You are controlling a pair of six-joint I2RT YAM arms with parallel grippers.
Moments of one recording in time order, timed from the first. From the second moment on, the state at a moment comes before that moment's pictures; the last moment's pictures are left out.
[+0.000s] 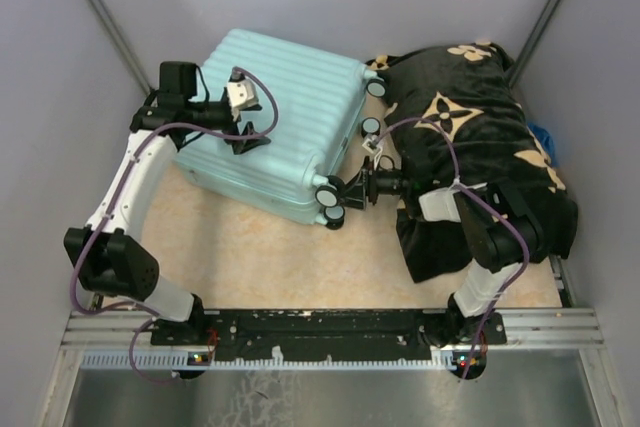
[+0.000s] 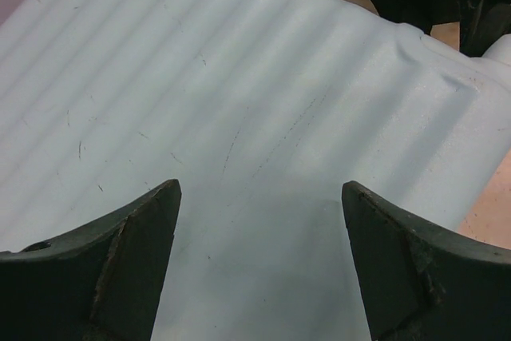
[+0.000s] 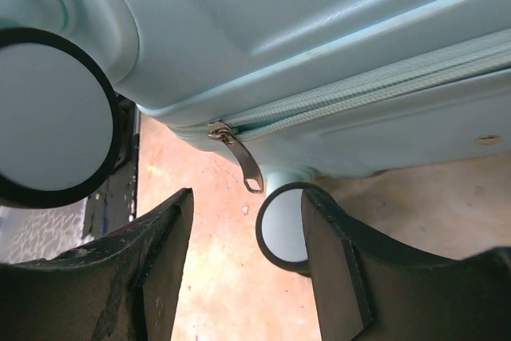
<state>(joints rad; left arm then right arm) -0.17 1.53 1.54 -0.66 0.89 0.84 0.34 1.70 0.69 0.74 -1.07 0.37</state>
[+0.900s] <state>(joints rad) -0.44 1.51 1.60 -0.81 0.86 0.89 0.42 1.82 0.69 1.02 -1.05 0.51</state>
